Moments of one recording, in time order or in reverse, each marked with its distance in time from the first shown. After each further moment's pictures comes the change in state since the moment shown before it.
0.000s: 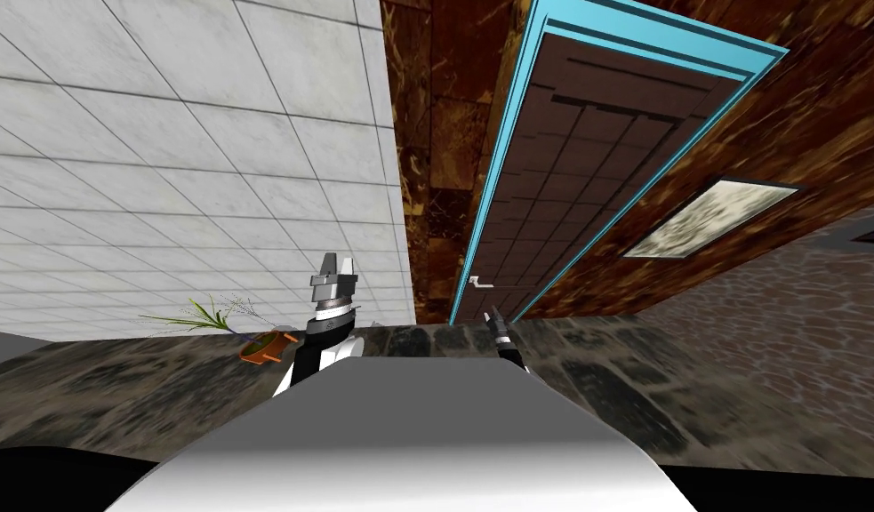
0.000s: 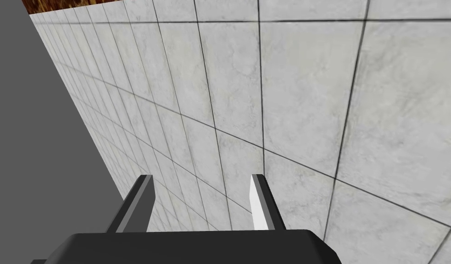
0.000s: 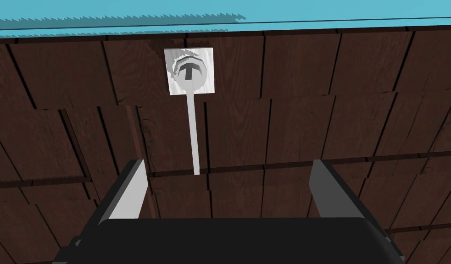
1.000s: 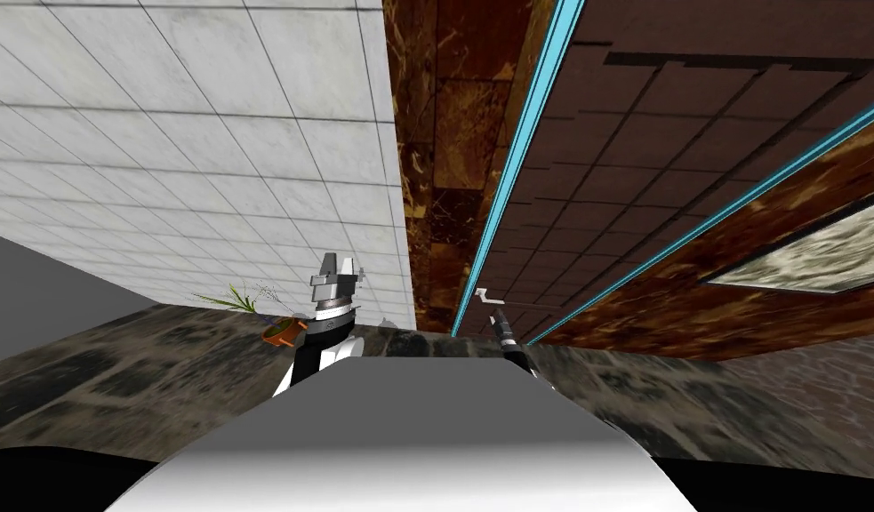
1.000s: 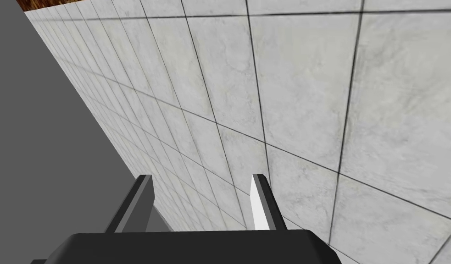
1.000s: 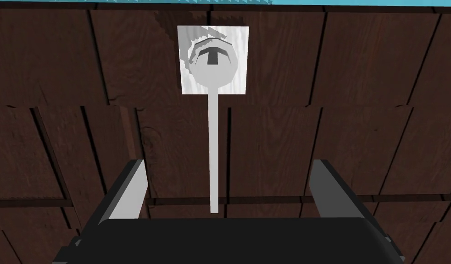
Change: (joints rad) arm -0.059 -0.022 -0.005 0.170 -0.040 -0.015 -0.007
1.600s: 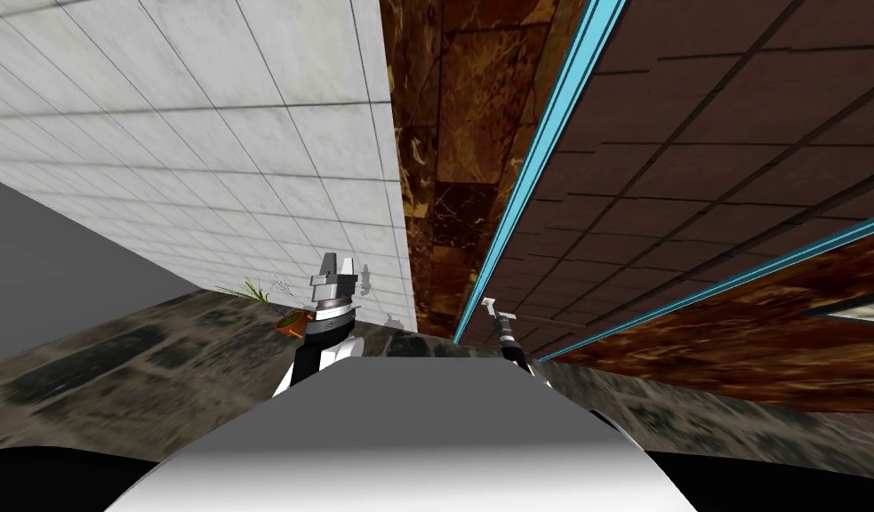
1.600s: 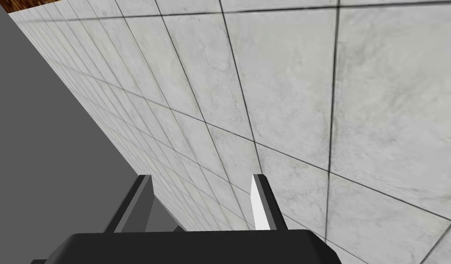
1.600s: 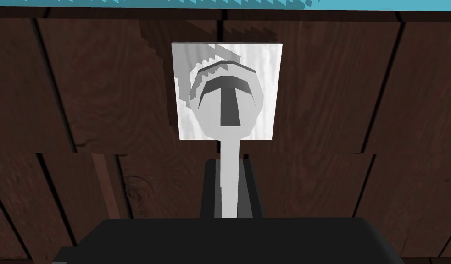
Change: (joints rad) arm -0.049 0.029 -0.049 0.050 -0.021 0.022 0.034
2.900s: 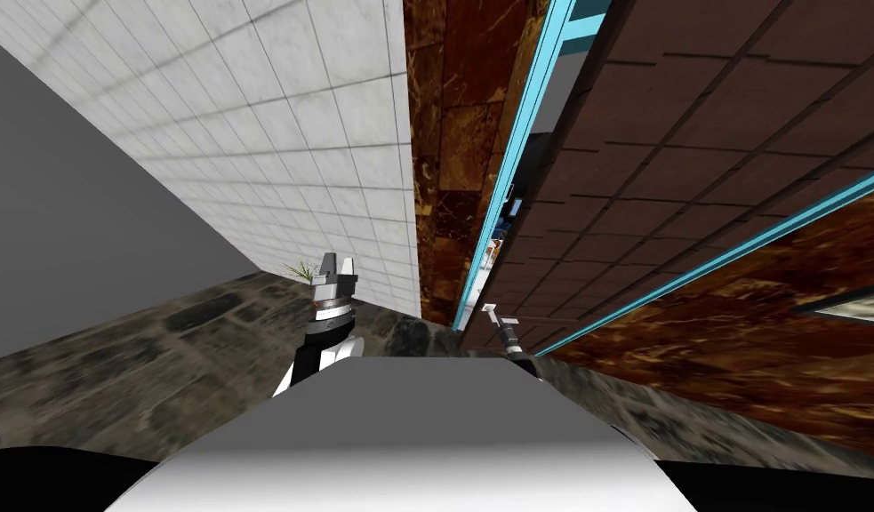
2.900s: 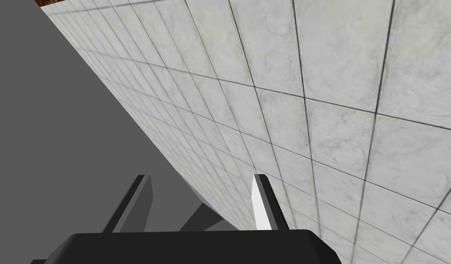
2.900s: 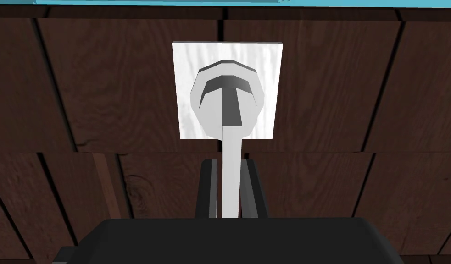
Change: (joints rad) arm 0.073 -0.067 0.091 0.001 0.026 -0.098 -0.082
